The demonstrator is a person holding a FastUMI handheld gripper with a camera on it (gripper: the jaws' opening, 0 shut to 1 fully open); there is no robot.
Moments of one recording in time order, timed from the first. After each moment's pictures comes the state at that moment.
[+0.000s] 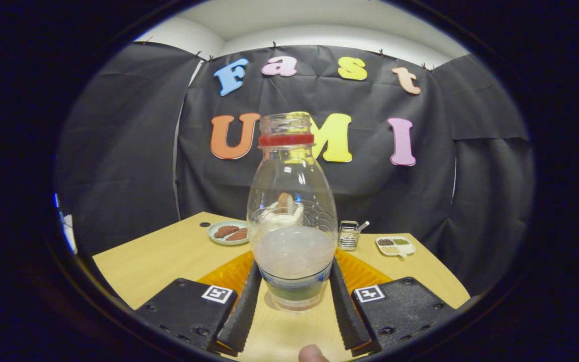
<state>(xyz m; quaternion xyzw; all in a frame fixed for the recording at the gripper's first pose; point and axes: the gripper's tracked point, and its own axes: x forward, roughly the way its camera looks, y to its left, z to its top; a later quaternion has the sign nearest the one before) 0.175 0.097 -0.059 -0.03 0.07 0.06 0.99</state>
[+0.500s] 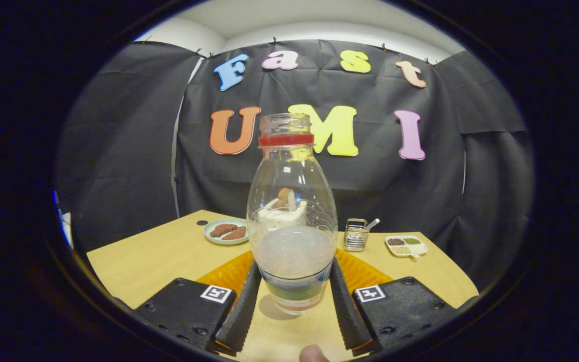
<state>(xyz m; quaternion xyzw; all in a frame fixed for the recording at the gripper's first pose) 0.224 0.102 -0.092 -0.03 0.08 0.08 0.99</state>
